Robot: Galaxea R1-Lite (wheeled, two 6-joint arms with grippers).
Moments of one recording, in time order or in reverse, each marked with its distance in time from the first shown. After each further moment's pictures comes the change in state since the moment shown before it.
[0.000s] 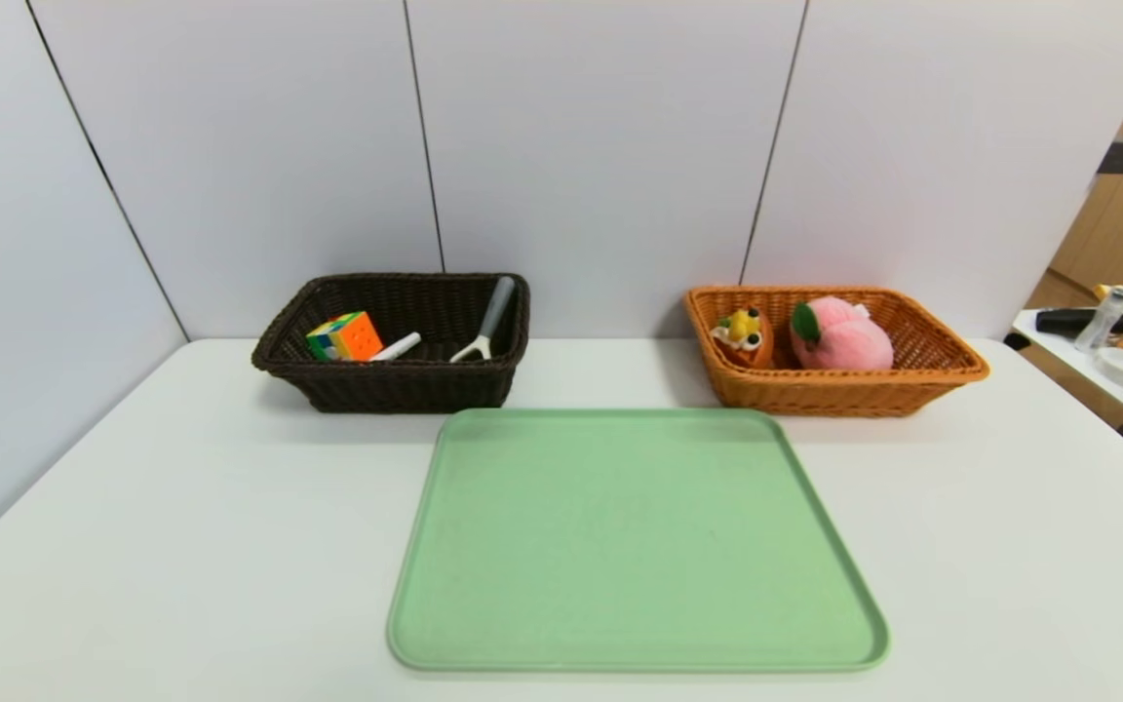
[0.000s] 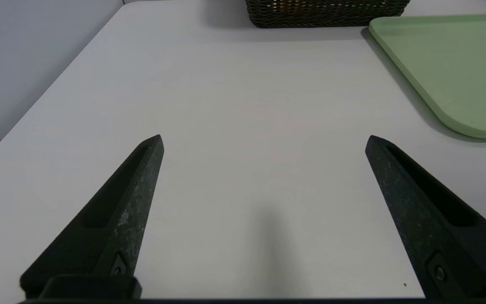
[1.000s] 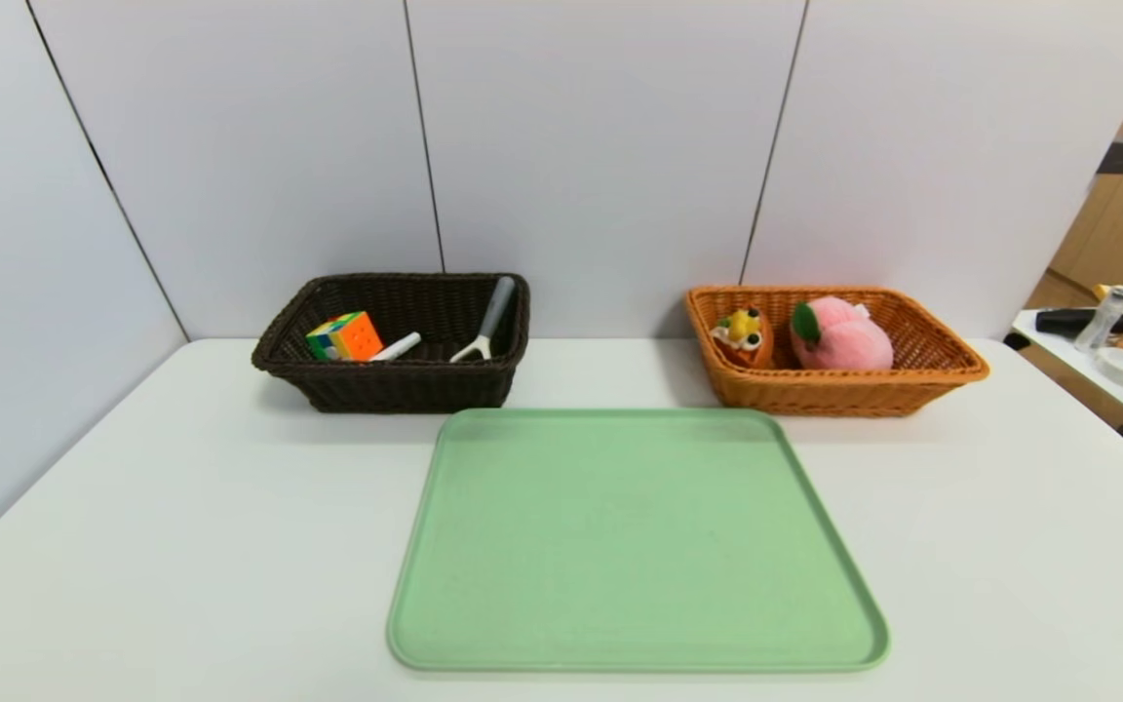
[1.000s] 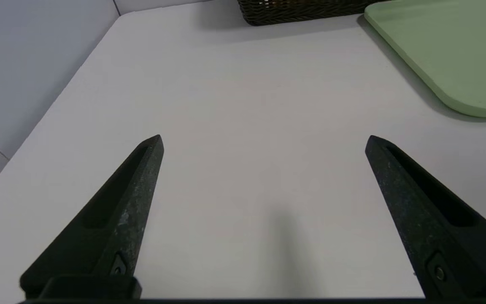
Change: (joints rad) left arm -0.001 0.000 0.000 0.005 -0.021 0.081; right arm 0.003 0.000 -0.001 0.000 0.045 -0.118
